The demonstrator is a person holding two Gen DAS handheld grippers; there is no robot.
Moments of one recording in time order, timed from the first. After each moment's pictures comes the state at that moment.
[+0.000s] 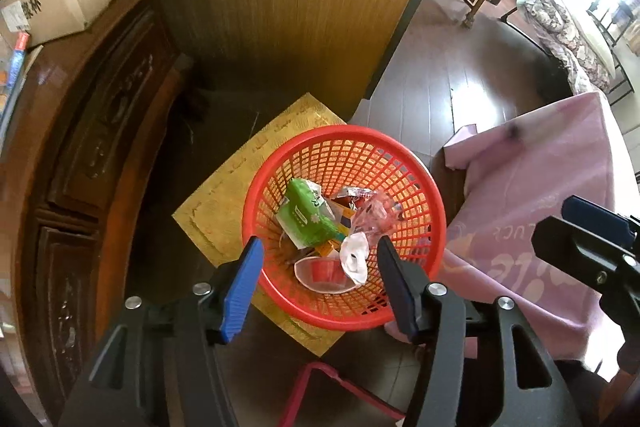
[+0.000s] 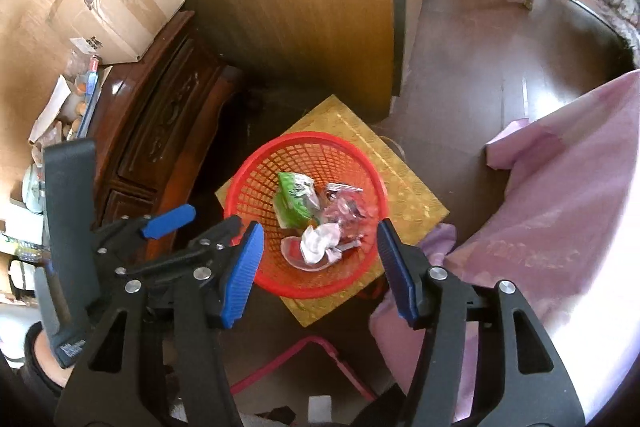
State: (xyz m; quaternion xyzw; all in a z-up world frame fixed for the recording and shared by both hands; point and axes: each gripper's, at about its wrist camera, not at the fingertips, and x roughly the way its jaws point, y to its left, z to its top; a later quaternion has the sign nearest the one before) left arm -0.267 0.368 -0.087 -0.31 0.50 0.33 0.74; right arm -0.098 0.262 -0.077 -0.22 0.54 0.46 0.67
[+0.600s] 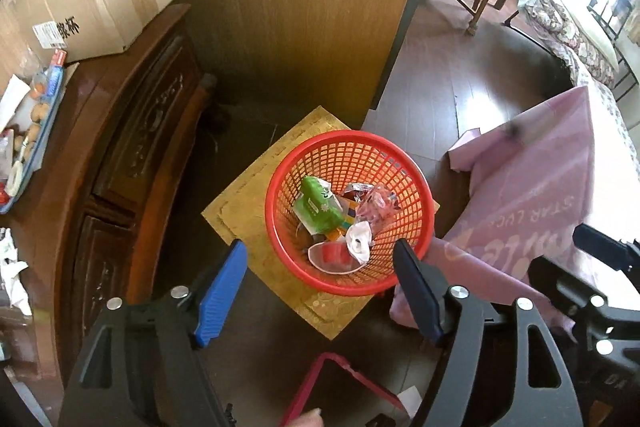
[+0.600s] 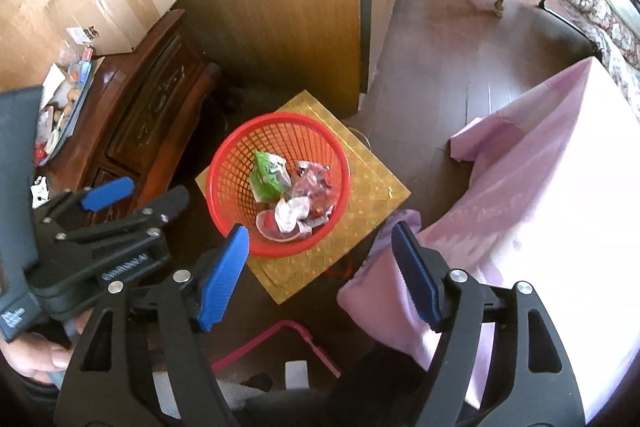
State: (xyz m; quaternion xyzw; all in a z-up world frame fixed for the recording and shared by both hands) left arm -0.283 0.331 -0.036 -0.27 0.50 0.36 0.74; right arm -0.114 0.207 -0.056 -0.24 0.52 0.43 0.70
